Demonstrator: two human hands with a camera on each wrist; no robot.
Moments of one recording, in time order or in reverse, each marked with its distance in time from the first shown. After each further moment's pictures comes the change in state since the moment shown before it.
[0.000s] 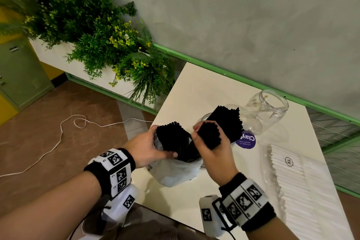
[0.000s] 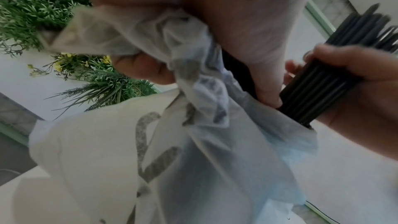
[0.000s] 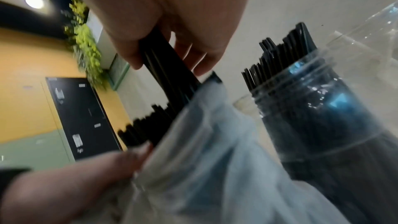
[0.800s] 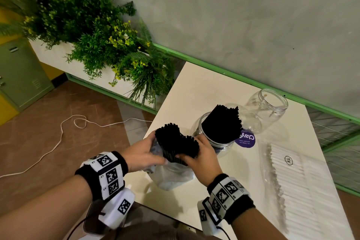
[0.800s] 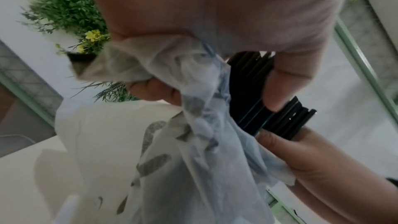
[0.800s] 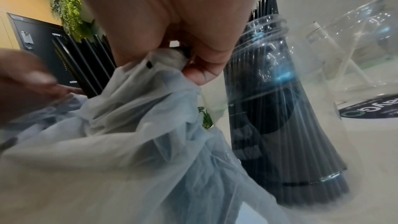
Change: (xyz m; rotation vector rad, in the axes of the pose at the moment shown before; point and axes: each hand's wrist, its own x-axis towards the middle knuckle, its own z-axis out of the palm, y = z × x) left_hand -0.009 -0.016 0.005 -0.353 -0.266 -0.009; right_hand -0.012 0.060 0.013 -0.383 -0.194 0.138
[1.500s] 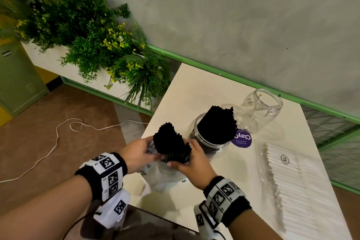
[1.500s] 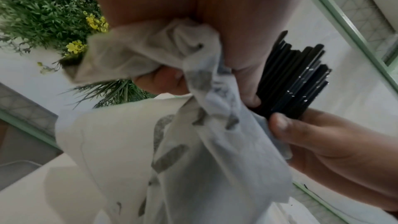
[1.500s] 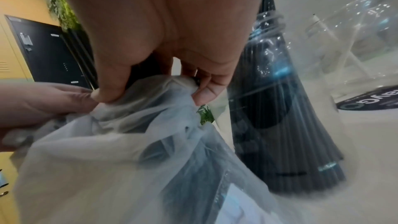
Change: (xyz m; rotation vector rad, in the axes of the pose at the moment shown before) left_hand 0.012 0.000 0.000 0.313 0.144 -0.006; right_hand -0.003 -0.002 0.001 -0.009 -0.148 0.008
